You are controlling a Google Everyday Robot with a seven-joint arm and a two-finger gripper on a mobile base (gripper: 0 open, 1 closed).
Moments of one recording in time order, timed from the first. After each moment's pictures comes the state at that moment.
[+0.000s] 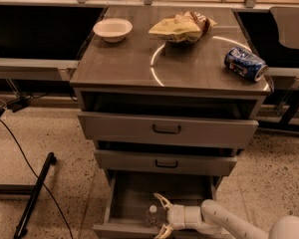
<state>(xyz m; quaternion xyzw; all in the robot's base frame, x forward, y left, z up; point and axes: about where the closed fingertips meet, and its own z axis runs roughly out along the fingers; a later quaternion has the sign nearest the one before) 0.450 -0.024 0.237 -0.55 0.57 0.39 0.47</state>
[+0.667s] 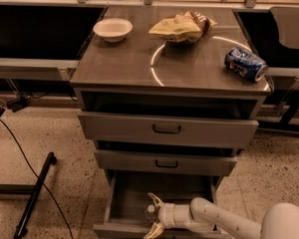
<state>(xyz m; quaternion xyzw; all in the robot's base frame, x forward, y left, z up) 0.460 0.006 0.218 -0.56 0.62 0.34 0.43</state>
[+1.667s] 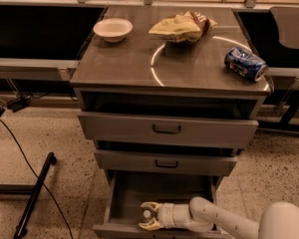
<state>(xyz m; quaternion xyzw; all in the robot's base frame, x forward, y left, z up) 0.460 0.015 0.218 -0.56 0.62 0.36 0.43</state>
